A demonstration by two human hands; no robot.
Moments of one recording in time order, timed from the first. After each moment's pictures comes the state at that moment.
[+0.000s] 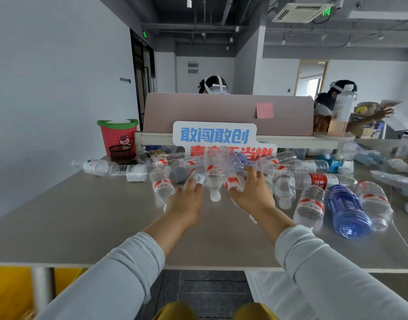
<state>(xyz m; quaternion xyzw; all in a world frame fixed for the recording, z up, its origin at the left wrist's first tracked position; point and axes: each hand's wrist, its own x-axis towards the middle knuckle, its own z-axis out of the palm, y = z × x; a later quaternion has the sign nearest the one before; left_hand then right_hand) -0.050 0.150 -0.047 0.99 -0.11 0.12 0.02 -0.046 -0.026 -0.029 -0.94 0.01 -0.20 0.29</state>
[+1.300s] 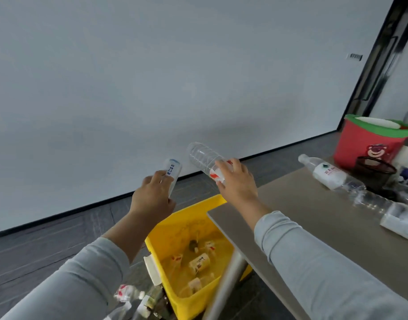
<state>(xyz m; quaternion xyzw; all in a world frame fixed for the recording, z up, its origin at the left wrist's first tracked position) -0.222 0.617 -0.065 0.89 0.43 0.17 0.01 -0.025 0.537 -0.059 -0.80 -0.55 -0.17 0.16</state>
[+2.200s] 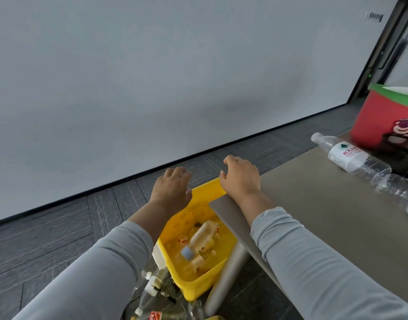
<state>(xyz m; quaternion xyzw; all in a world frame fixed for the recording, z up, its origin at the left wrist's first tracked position) -0.172 0.652 -0.114 0.93 0.36 0.11 0.00 -0.014 0.567 -0.092 -0.83 -0.51 -0.11 0.18</state>
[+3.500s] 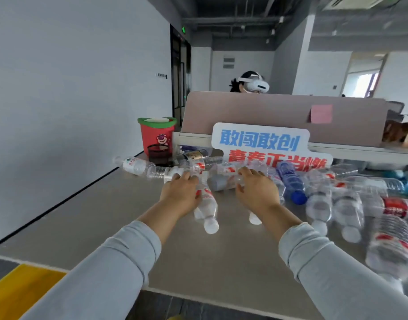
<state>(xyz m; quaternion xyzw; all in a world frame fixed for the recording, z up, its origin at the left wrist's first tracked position) 0.002 0.261 -0.019 0.99 -0.02 0.15 0.01 0.026 0.068 -0.010 -0.96 -0.15 -0.24 0.10</state>
